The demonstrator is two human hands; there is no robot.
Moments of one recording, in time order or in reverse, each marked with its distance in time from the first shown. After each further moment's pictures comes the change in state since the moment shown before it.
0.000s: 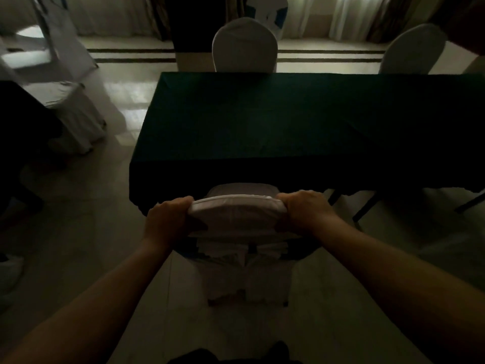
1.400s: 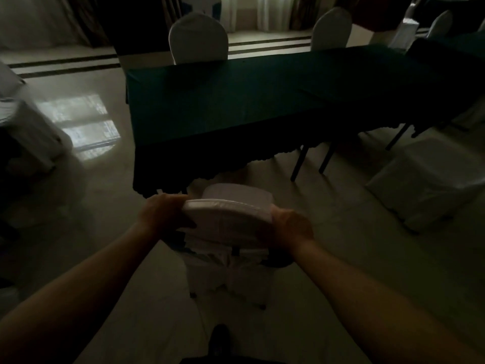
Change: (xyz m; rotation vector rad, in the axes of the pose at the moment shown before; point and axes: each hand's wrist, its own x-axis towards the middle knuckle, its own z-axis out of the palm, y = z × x) left_hand -0.156 -0.121 -0.095 0.087 -0.304 0.272; right_hand -0.179 -0.289 0.064 0.220 0.104 0.462
